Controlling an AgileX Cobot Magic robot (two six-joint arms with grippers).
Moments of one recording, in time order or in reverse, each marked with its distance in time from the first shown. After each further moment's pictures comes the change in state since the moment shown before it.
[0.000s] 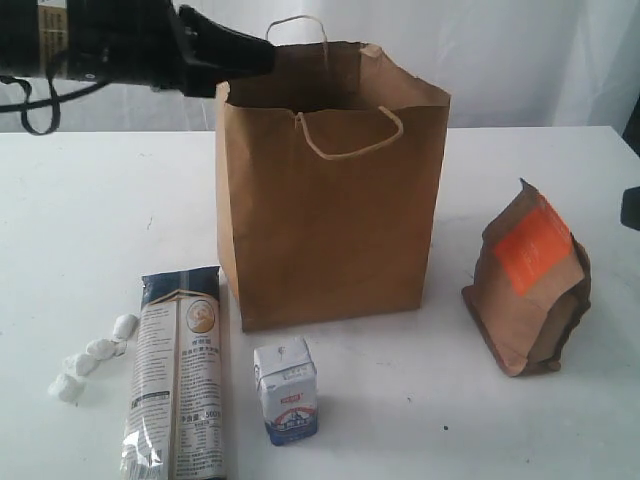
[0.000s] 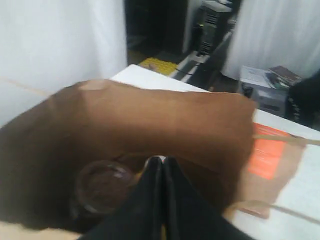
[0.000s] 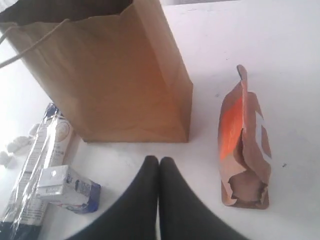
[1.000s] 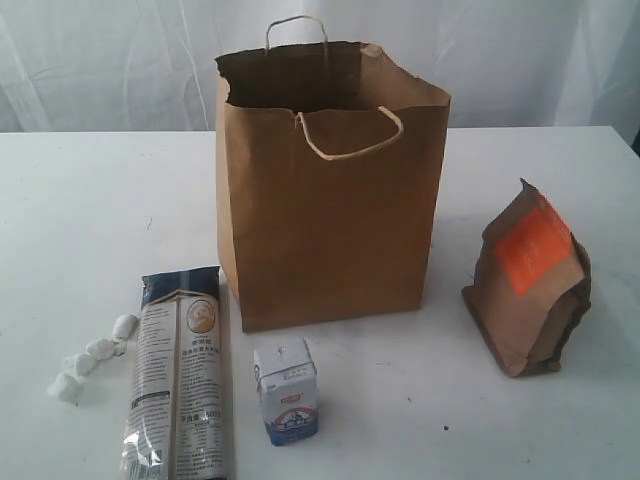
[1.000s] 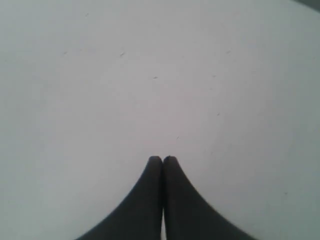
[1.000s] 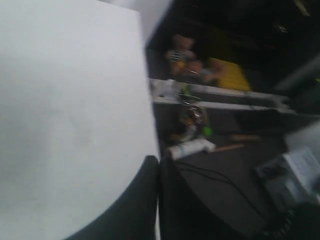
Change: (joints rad) left arm 0.618 -0.213 0.637 -0.007 0.787 -0.336; right arm 0.000 -0.004 0.000 -1.186 -0.118 0.585
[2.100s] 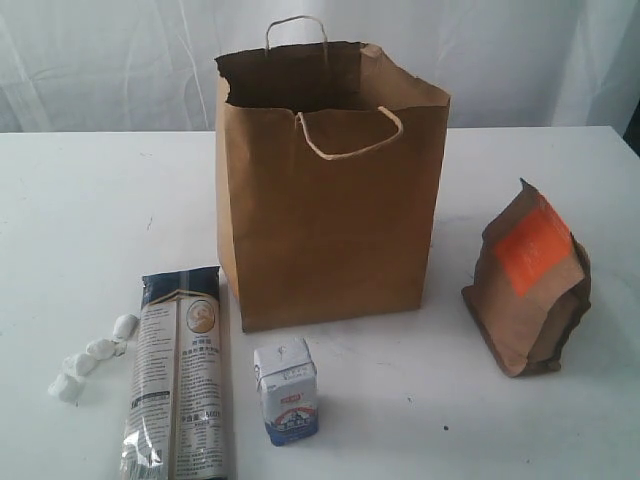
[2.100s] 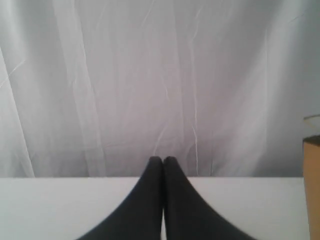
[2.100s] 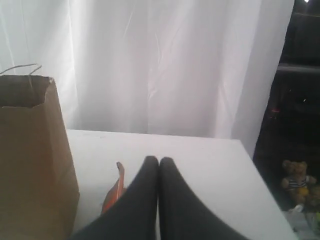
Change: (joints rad) left arm -0.372 -0.887 0.141 -0.012 0.061 0.226; right arm 0.000 -0.480 0.287 0.853 -0.342 -0.463
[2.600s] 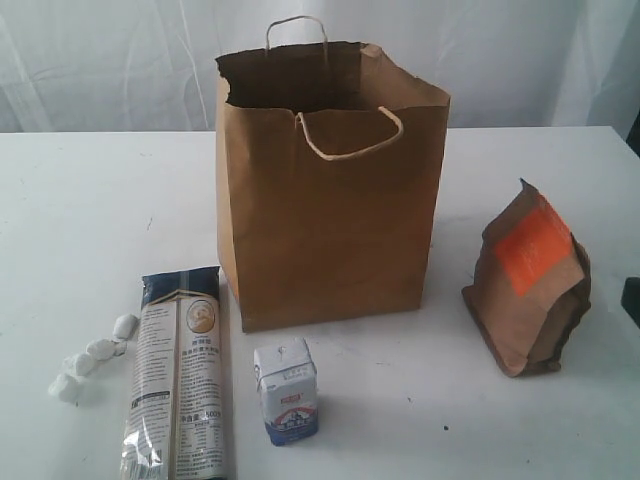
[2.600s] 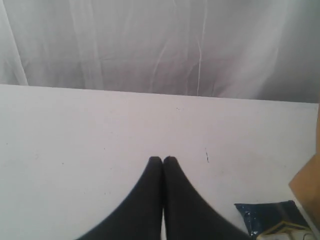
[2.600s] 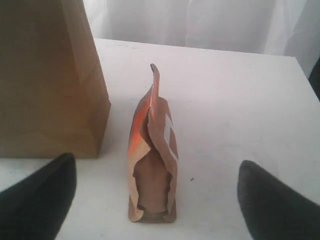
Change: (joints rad) left arm -0.032 -0.030 0.263 0.000 0.038 -0.078; right arm 0.000 0.166 0.122 0.250 0.055 -0.277
